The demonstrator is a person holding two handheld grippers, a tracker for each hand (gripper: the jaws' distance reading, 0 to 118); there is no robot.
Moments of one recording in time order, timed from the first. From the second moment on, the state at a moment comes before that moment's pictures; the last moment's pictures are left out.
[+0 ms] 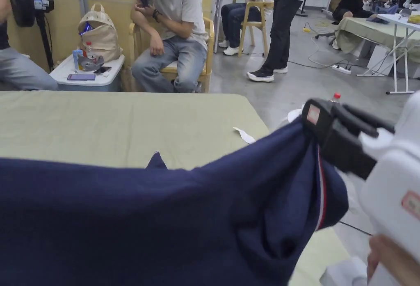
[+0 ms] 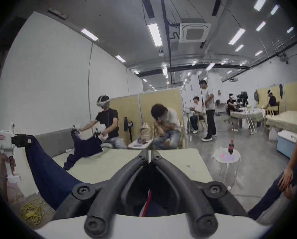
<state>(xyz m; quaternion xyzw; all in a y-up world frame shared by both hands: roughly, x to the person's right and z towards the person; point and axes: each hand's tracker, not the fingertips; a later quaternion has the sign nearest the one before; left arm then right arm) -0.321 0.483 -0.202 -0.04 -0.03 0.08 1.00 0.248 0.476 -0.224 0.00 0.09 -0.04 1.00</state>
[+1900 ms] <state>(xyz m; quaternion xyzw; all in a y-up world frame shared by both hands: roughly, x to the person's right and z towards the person) -0.290 0.168 -0.256 -0.36 0.00 0.08 0.93 0.256 0.184 -0.208 -0.27 0.01 -0.07 0.96</state>
